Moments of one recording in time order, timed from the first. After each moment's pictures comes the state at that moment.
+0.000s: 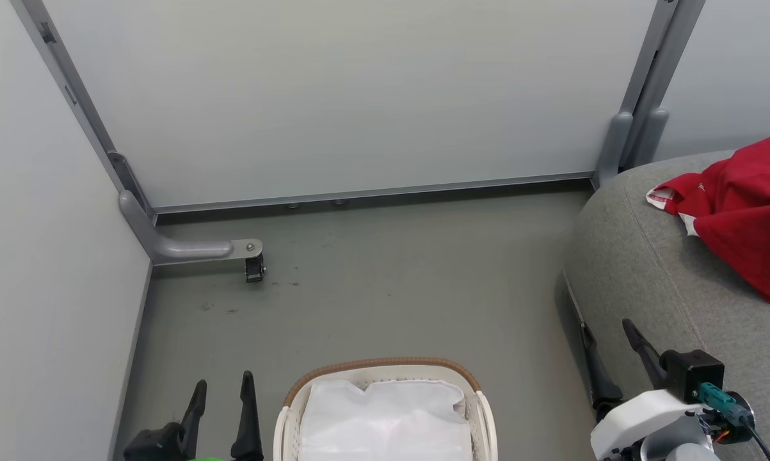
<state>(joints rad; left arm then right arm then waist) 0.09 0.08 -0.20 0.27 -0.43 0.00 -0.26 -0.07 -0.05 0.01 0.37 0.20 0.13 -0.26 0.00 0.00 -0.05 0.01</state>
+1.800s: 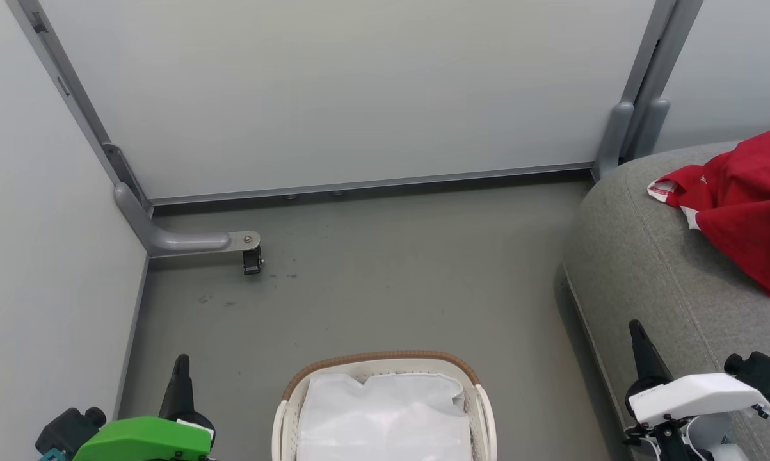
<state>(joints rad) 0.01 0.06 -0.04 0.28 -1.06 -0.07 -0.06 -0.07 -0.04 -0.05 0.33 0.95 0.13 -0.06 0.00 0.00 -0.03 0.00</state>
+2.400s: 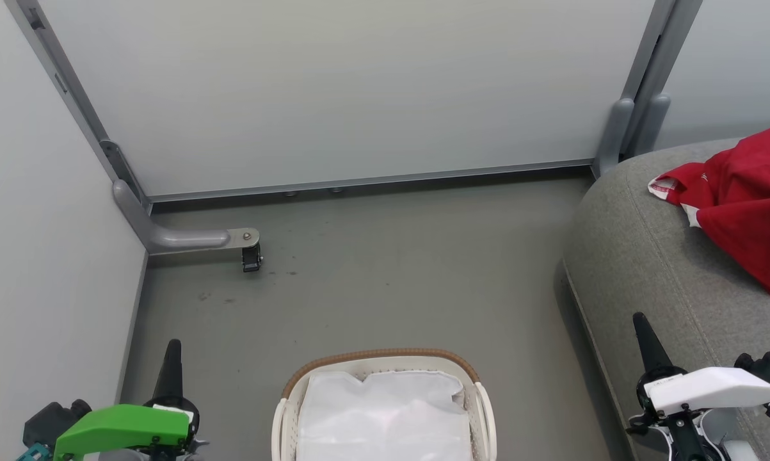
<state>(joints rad) -0.03 0.06 0.01 0.27 -1.22 -0.09 -0.01 -0.08 -0.04 -0.07 0.30 1.14 0.13 -0.01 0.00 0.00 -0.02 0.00</state>
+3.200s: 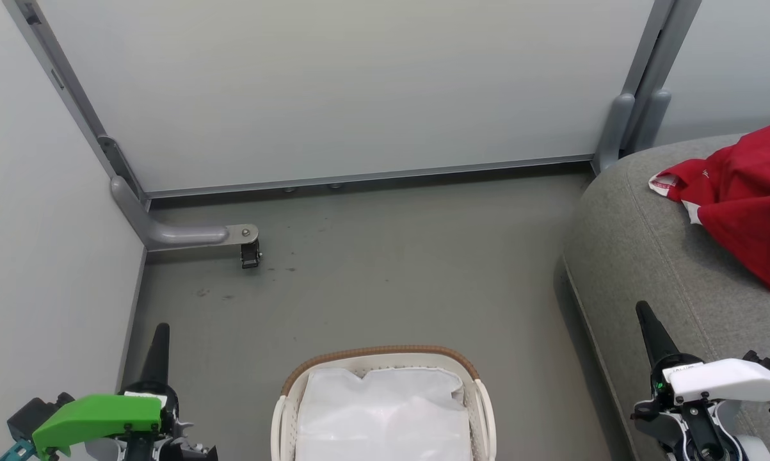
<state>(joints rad) -0.06 0.05 0.06 0.26 -1.40 -0.11 0.05 -0.09 -0.05 -0.09 0.28 1.36 0.13 0.05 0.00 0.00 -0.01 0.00</state>
